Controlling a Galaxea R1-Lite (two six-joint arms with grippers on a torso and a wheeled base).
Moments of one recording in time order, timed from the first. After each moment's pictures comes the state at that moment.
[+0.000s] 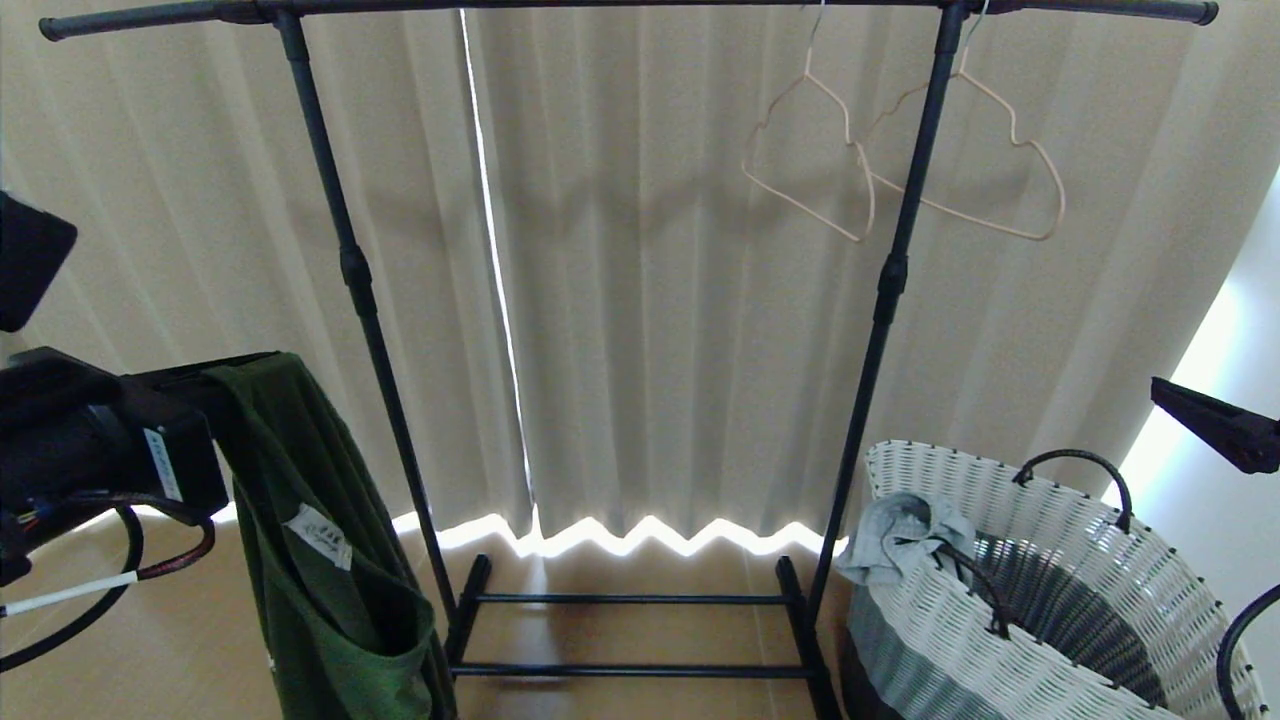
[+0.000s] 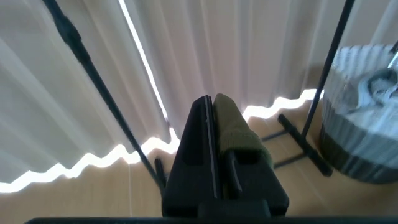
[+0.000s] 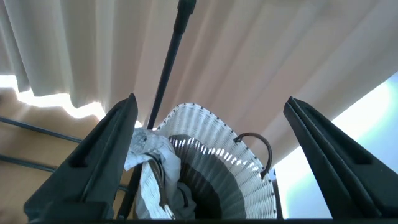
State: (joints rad) left arm -0.33 1.12 -0.68 -0.30 0.03 0.15; right arm -0.11 1.10 -0.64 -0.30 0.15 -0.31
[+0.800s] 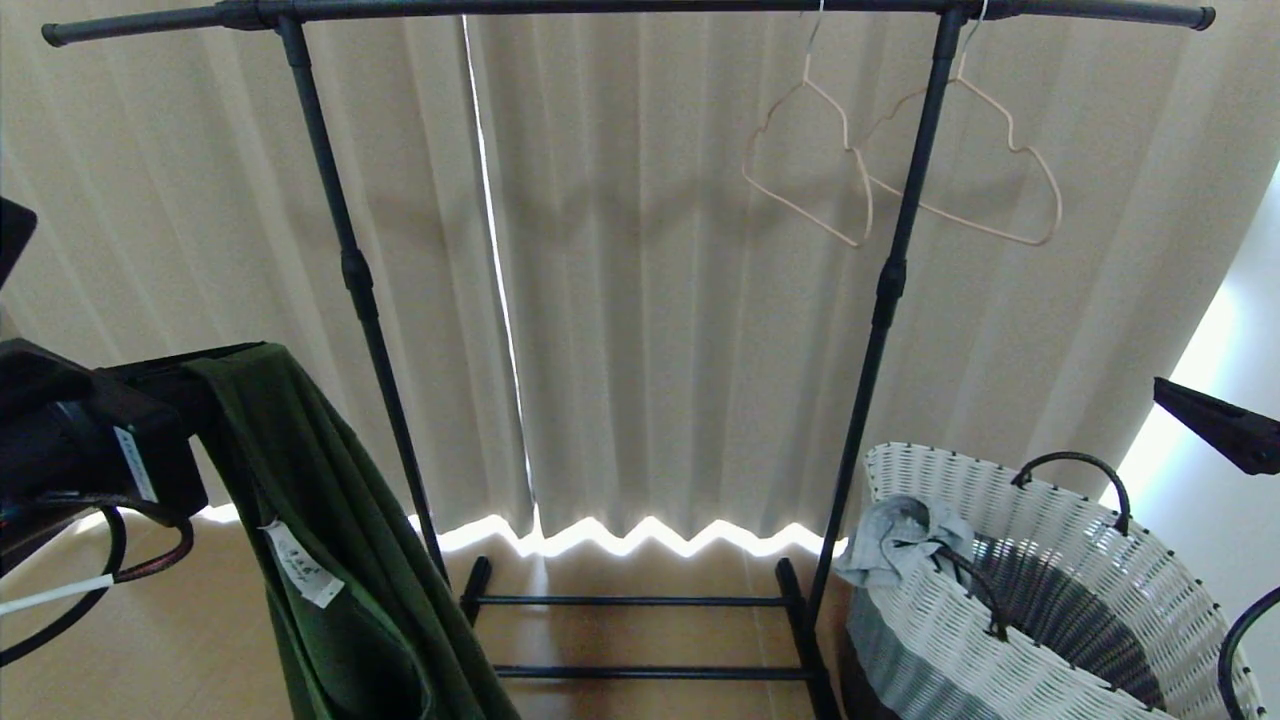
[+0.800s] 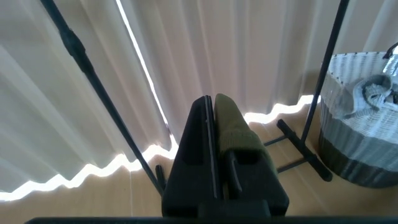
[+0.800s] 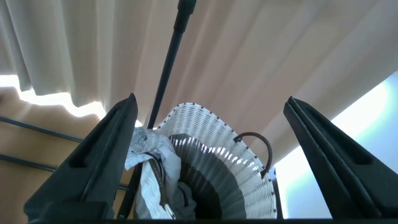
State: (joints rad) left arm -0.34 1.09 -0.68 -0.30 0.02 0.16; right arm -0.12 1.10 -0.64 -0.30 0.16 -0.31
